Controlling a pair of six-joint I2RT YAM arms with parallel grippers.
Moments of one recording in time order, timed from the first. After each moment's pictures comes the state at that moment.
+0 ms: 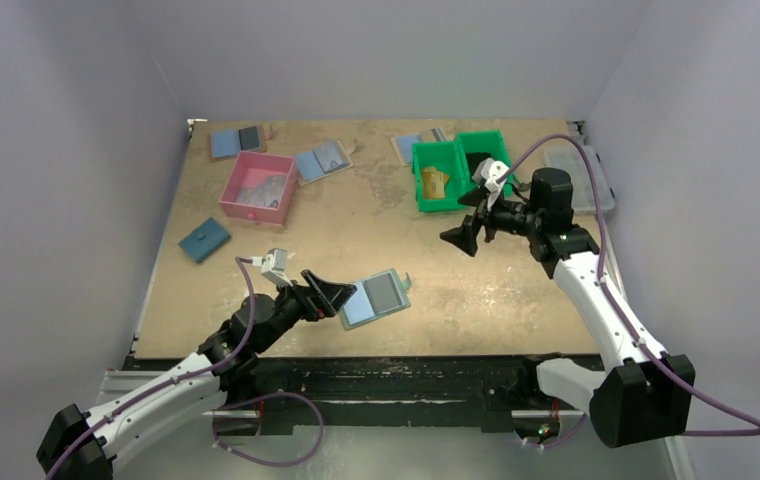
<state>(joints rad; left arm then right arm) -0.80 0.51 0.10 0.23 -0.13 -0.94 0.18 1.13 0.93 -0.25 -0.81 -0.40</state>
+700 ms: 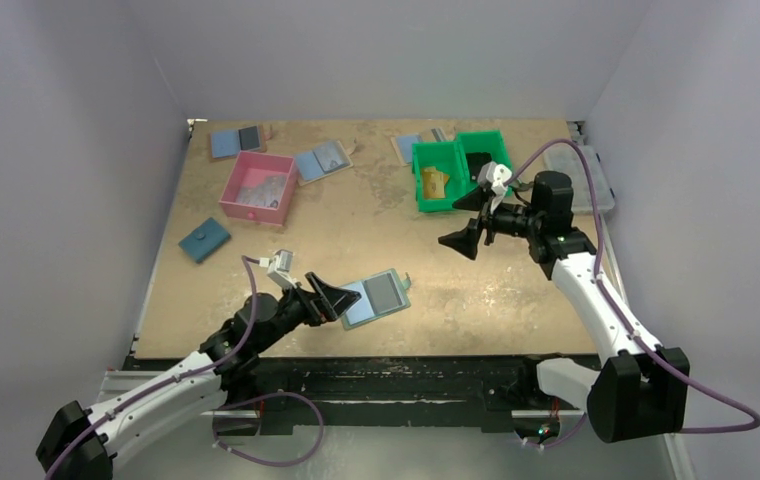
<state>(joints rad) -0.80 0.52 0.10 0.22 -0.04 -1.02 0.13 1.13 0.84 -0.11 -0.99 -0.32</state>
